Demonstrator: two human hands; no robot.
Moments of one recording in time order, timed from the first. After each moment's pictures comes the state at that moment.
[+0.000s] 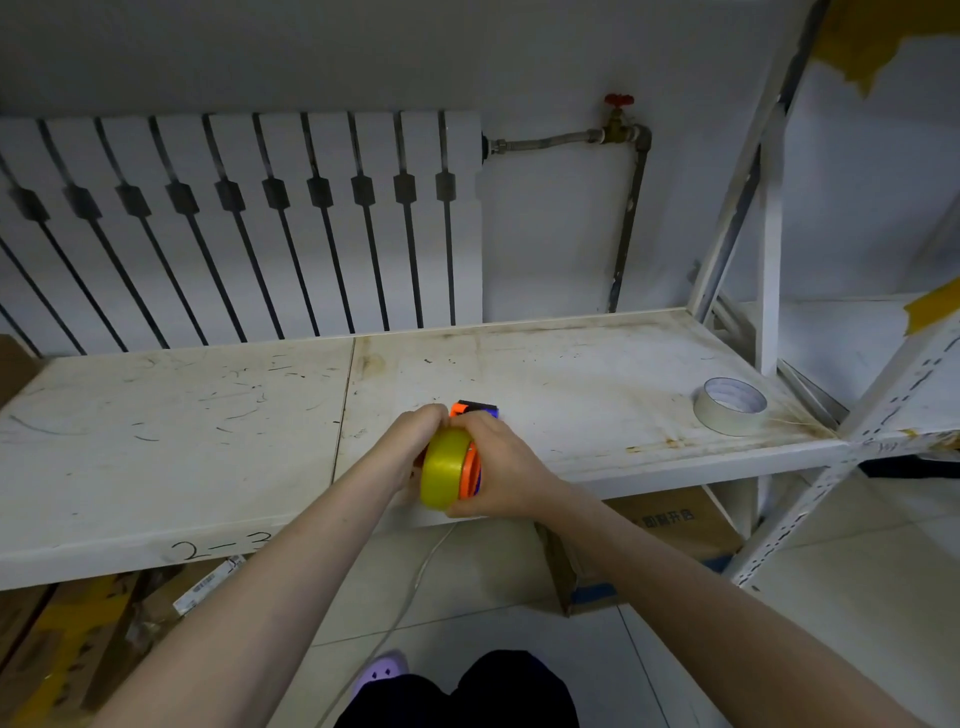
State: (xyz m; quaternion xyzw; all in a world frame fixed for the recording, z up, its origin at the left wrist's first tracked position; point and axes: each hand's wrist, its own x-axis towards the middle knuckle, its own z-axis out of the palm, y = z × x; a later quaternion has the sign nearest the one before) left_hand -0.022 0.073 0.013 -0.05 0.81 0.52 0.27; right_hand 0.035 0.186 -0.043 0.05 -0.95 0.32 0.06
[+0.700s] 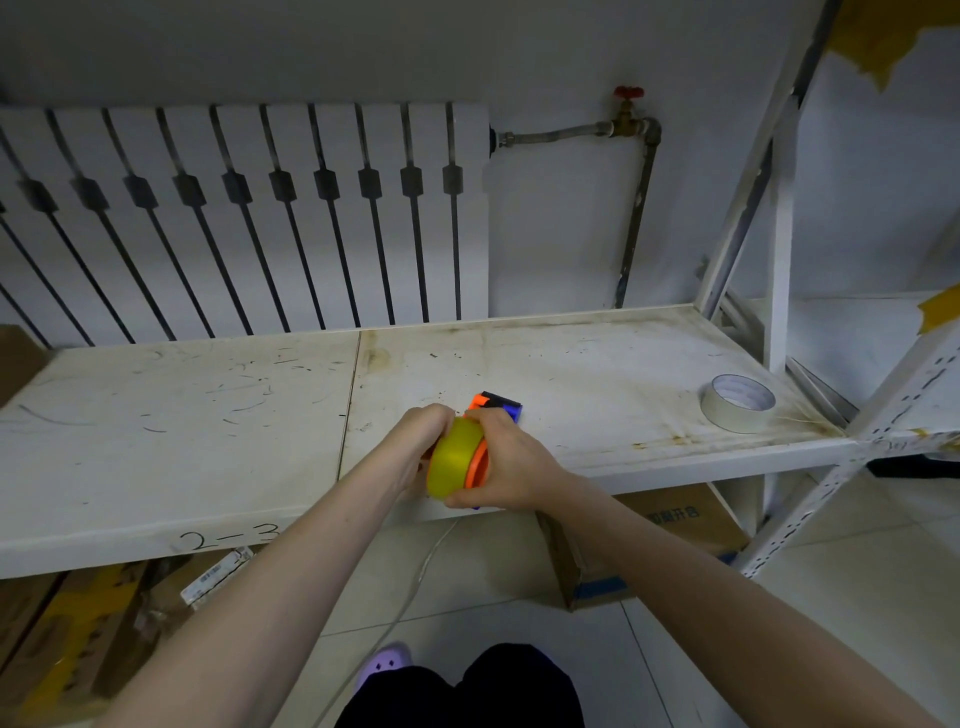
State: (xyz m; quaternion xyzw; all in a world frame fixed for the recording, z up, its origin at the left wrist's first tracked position) left_hand -0.019 0.073 0.013 -0.08 0.82 0.50 0.27; right_hand 0.029 0.187 -0.049 0.02 -0.96 0.28 0.05
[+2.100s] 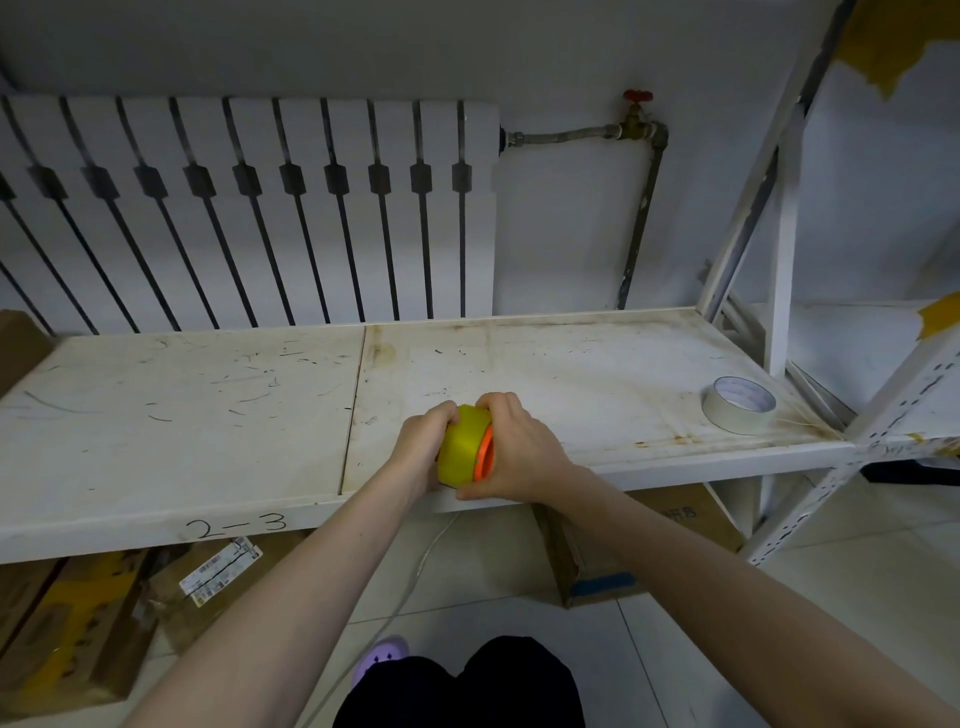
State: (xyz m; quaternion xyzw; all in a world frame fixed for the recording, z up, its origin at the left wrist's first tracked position) left_hand -0.010 0.060 -0.007 -0.06 0.74 0.62 0.25; right_hand 0.027 0.186 -0.046 0.01 -0.98 0.20 0.08
